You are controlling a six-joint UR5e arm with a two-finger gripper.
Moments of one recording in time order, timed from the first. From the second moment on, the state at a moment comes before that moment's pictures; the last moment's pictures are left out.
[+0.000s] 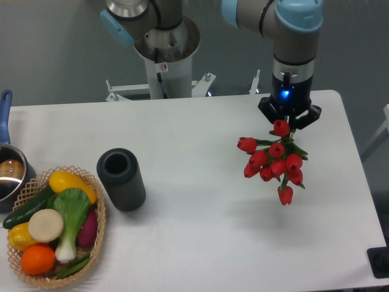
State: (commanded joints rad) arm 2.76 -1.73 -1.71 -1.04 1.52 1.17
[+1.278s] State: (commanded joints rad) arm 2.74 -1.82 -1.79 -0.85 1.55 1.20
